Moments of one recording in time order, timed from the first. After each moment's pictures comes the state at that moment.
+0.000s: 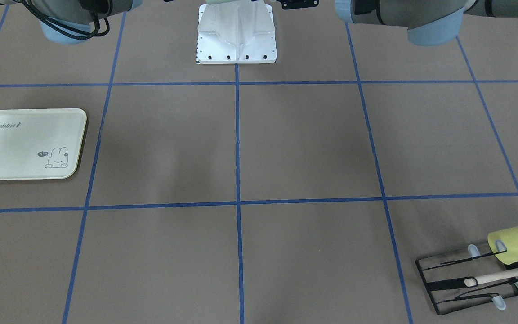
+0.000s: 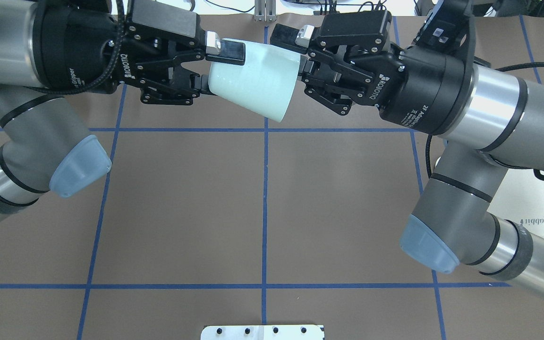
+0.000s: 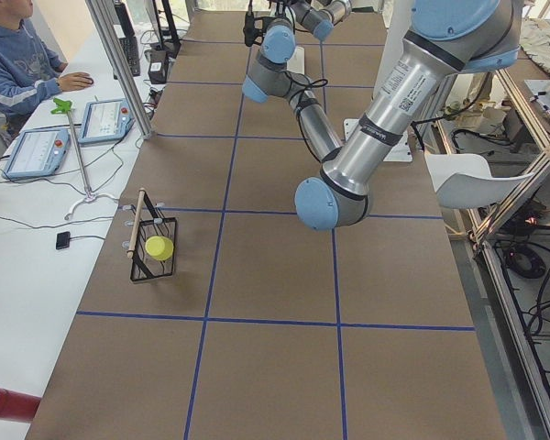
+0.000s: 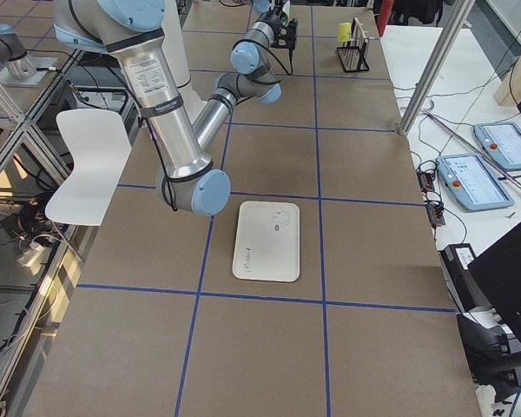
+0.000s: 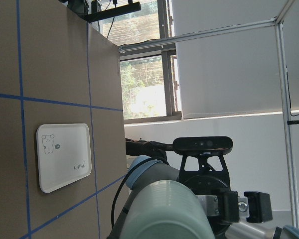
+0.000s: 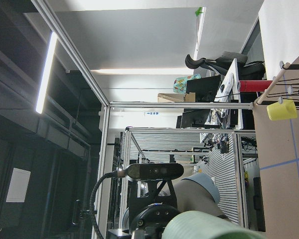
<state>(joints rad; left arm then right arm) -0.84 -2.20 -1.86 -2.92 -2.22 -1.98 0.65 -1.08 1.97 -0.12 1.69 1.99</state>
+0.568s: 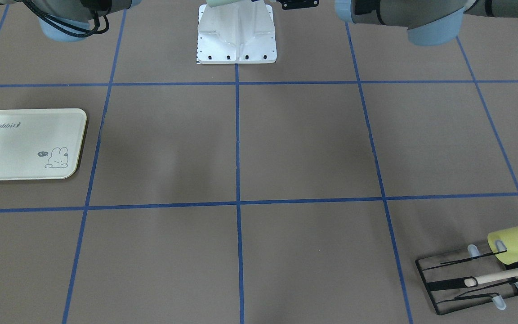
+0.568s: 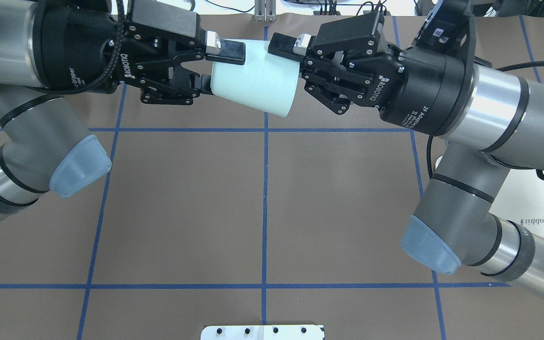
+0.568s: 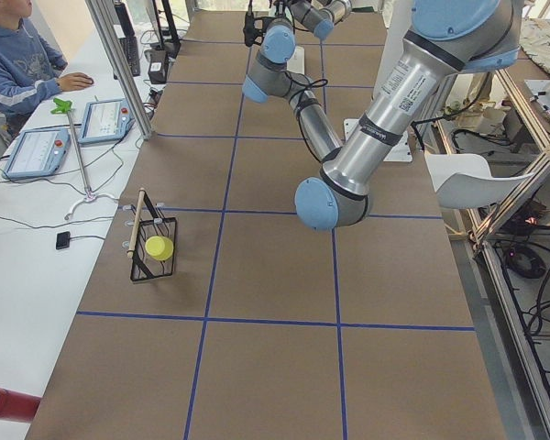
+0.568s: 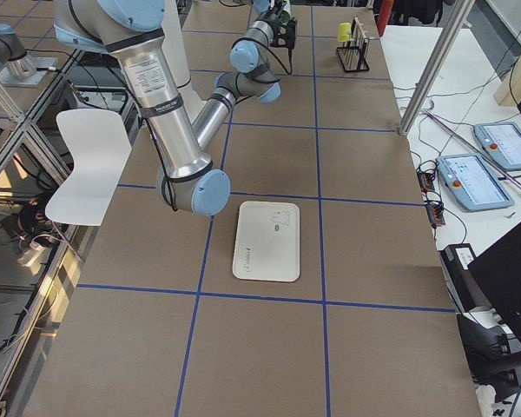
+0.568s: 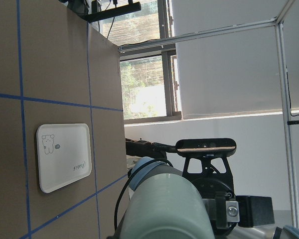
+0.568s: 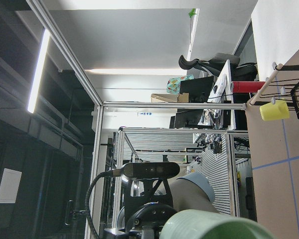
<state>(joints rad) -0.84 -2.20 -1.86 -2.92 -2.22 -1.98 0.65 -1.09 1.98 -0.13 1.70 1.99</state>
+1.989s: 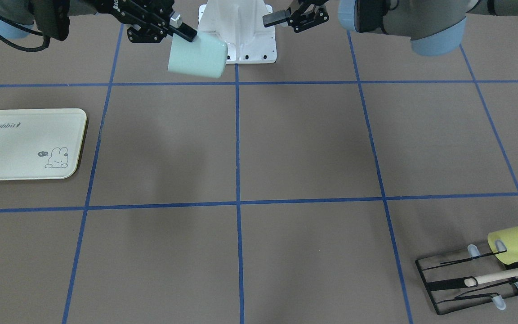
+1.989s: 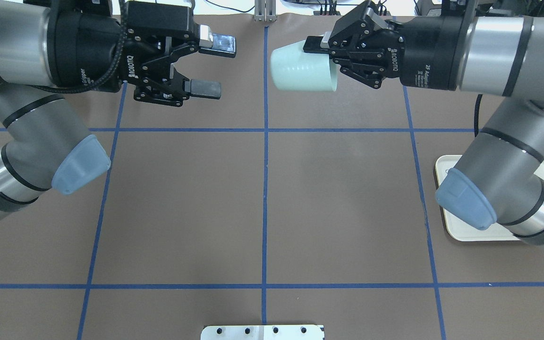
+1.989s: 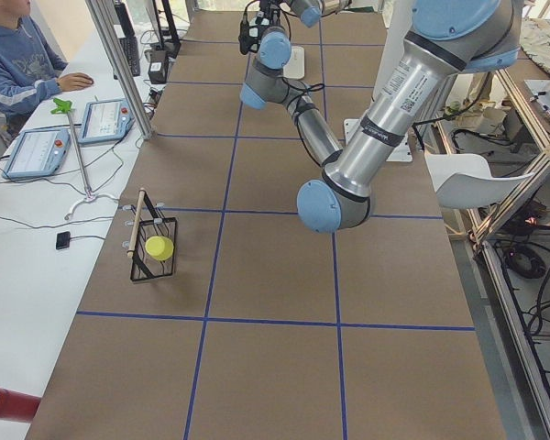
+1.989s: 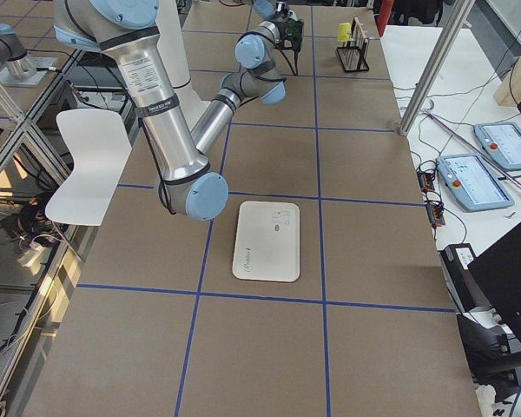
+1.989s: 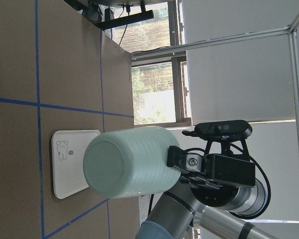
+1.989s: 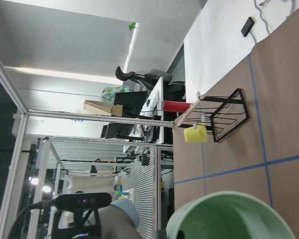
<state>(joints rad) -0.85 -2.17 -1.82 -2.91 -2.21 -1.91 0.83 -1.12 1.99 -0.60 1.95 1.83</state>
